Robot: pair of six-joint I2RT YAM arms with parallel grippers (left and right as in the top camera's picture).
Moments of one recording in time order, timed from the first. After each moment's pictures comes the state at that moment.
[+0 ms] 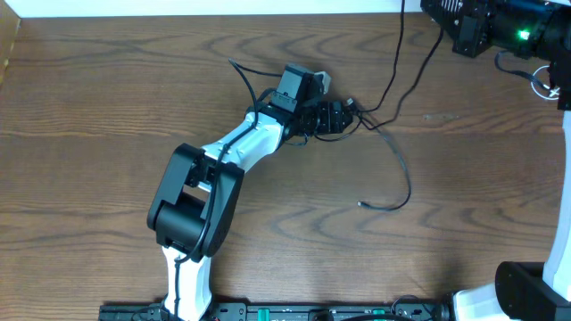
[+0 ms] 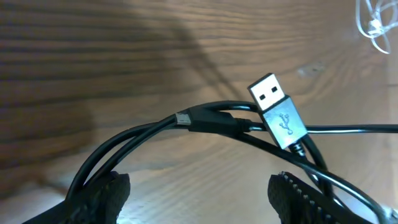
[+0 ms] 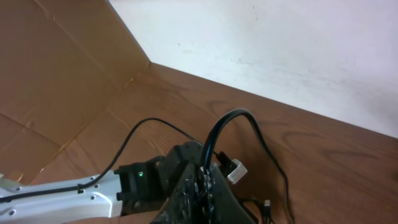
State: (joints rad) left arm -0.46 2.07 1.35 -0.16 0.49 -0.54; right arm 0.01 1.66 2.22 -1.07 -0.78 0.04
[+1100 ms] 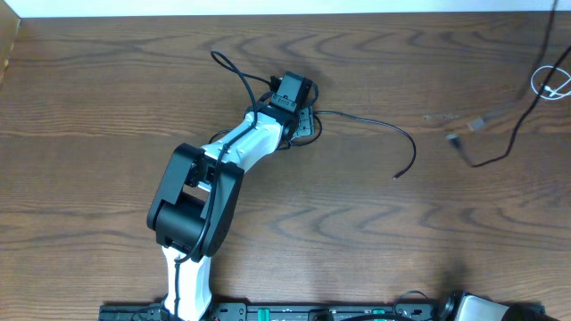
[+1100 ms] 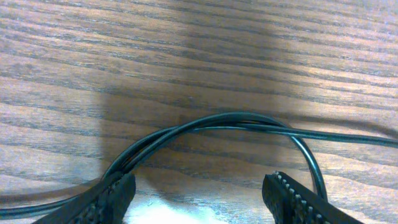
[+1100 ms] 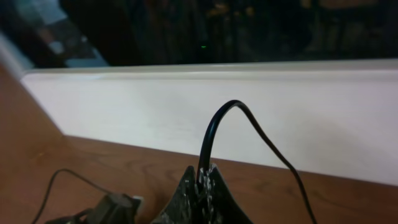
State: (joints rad) left arm -0.46 2.07 1.35 -0.35 -0.09 -0.50; right arm -0.37 1.43 2.22 -1.01 -0.71 0.07
